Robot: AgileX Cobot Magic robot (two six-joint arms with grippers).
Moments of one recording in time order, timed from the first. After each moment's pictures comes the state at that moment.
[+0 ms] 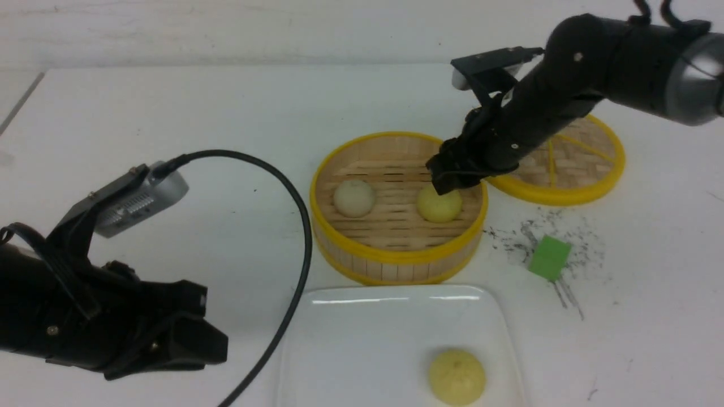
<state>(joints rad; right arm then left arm) 0.39 2.03 -1.64 0.29 0.74 -0.21 -0.08 1.12 -0.72 -0.66 0.99 0.24</state>
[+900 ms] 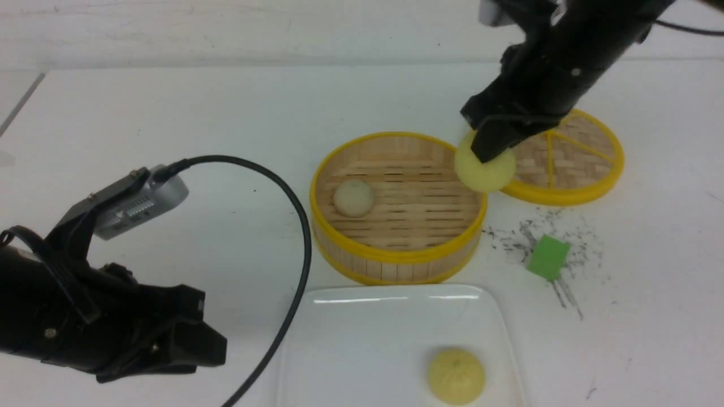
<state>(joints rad) 0.39 1.77 -1.75 0.34 1.22 -0.19 -0.08 1.12 -0.72 -0.63 0.99 0.24</state>
